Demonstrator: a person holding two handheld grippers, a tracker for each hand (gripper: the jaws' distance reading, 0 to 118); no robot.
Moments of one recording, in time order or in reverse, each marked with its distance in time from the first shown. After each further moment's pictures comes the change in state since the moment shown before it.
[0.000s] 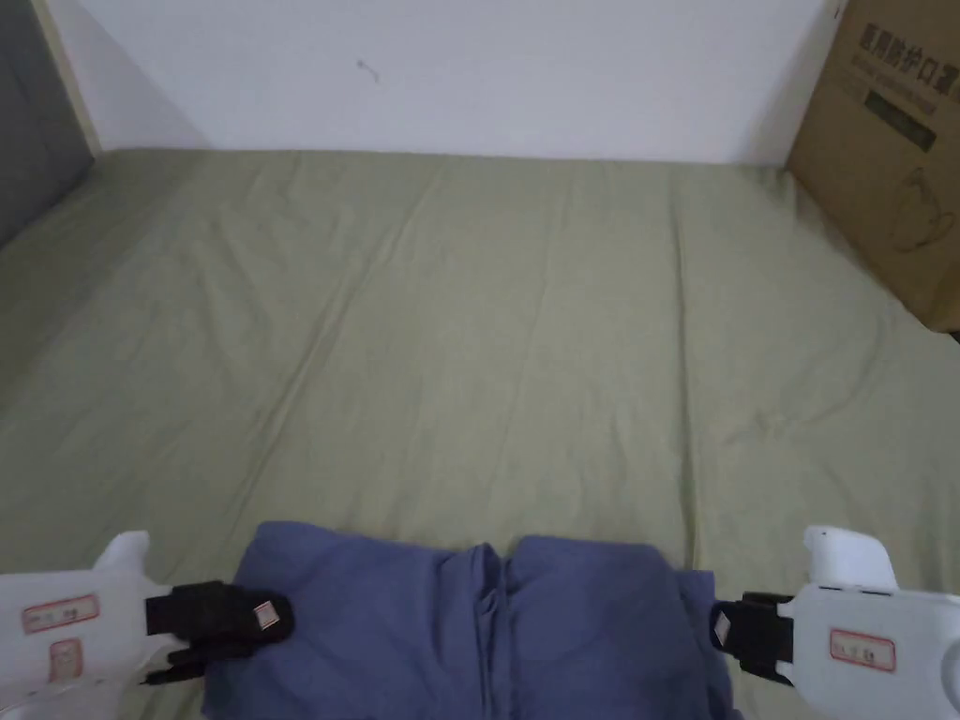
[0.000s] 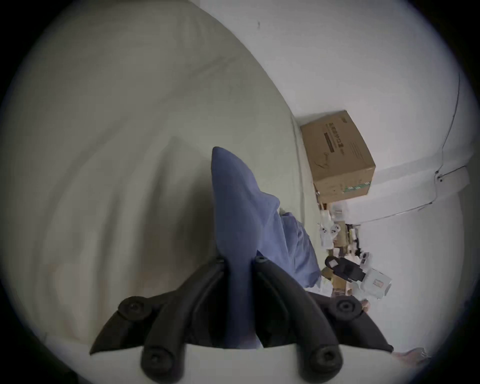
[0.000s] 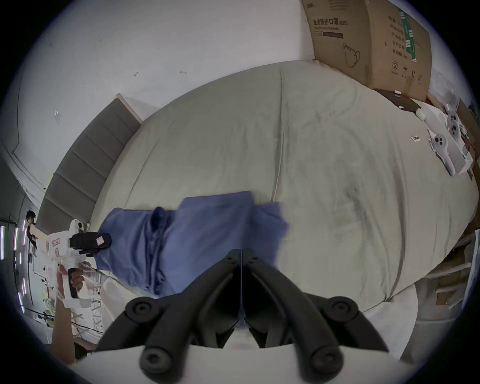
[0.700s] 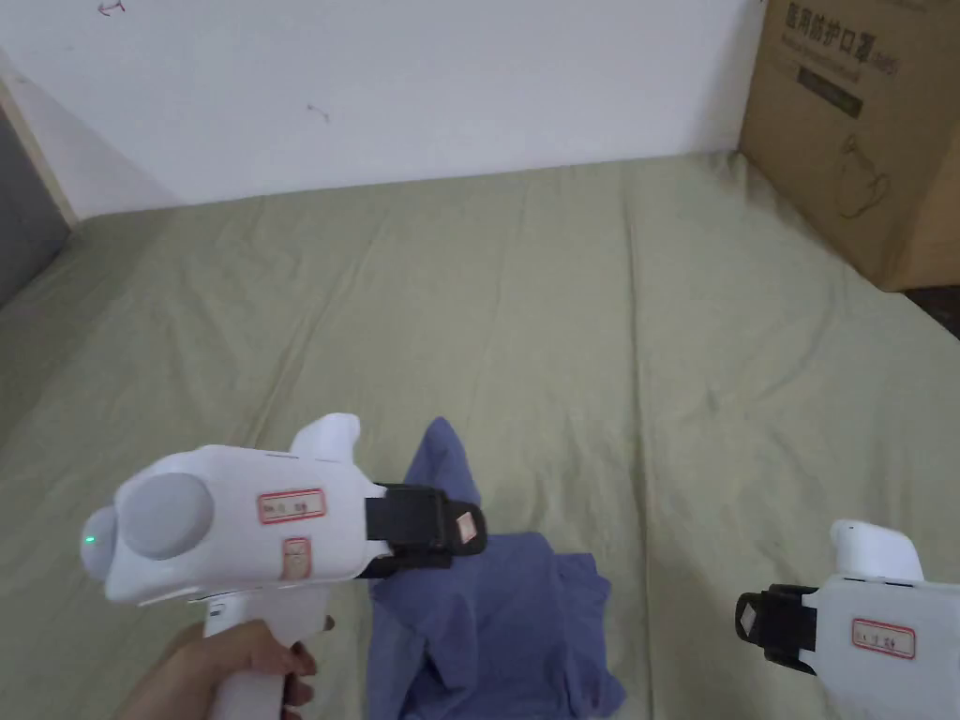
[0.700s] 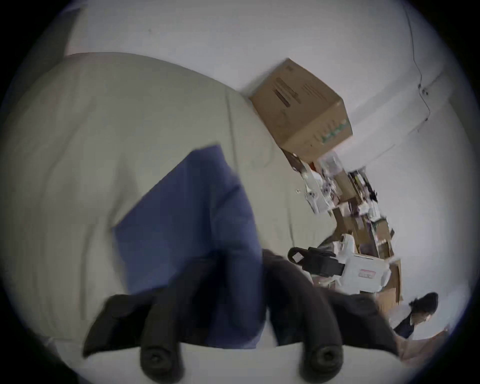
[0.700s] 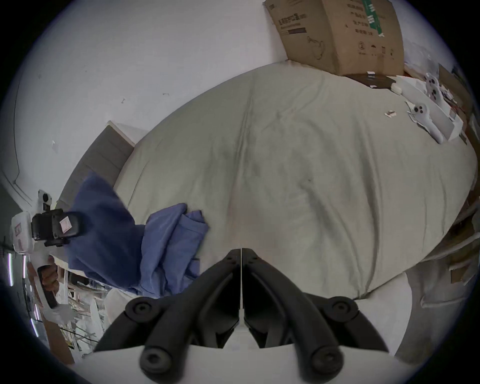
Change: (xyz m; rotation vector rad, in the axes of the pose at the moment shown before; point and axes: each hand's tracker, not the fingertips) left arm 0.229 -0.050 -0.104 -0.109 -0.006 -0.421; right arm 0.076 -0.021 0.026 0.066 0.017 -0.134
